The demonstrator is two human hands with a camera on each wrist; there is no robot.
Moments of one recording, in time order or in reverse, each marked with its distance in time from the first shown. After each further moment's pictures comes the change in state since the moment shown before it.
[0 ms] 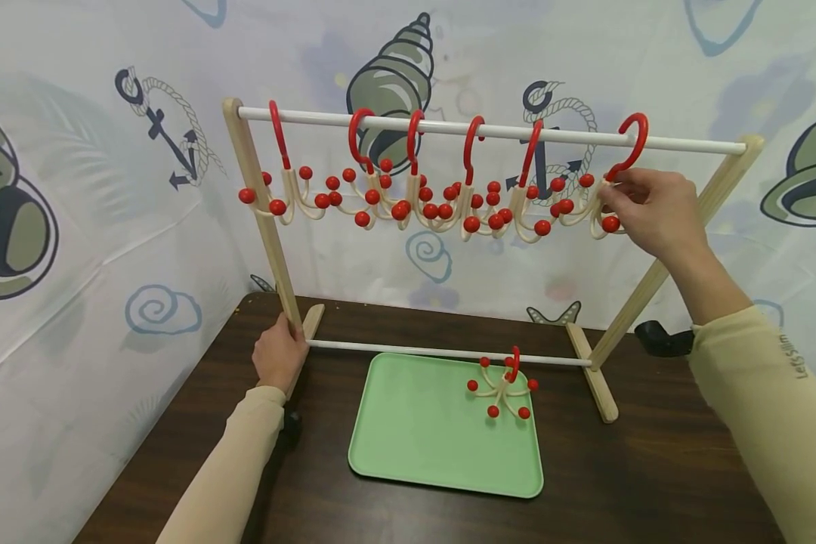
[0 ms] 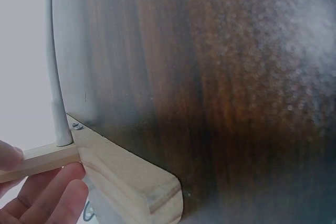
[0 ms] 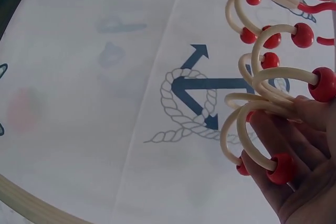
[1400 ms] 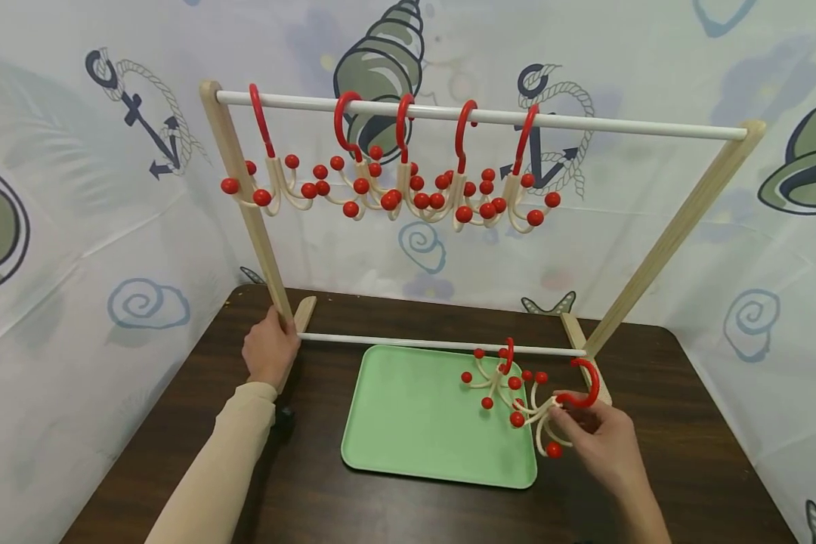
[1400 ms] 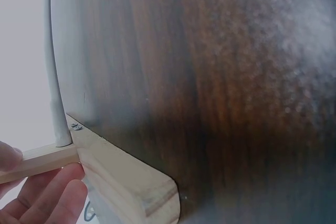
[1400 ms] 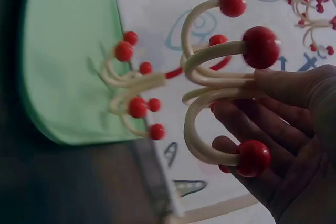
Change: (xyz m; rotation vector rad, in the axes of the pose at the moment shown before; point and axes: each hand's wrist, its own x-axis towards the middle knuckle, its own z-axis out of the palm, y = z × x) left_hand 0.005 -0.003 0.008 0.013 0.005 -0.010; right_hand -0.250 0.065 0.123 0.246 -0.050 0.220
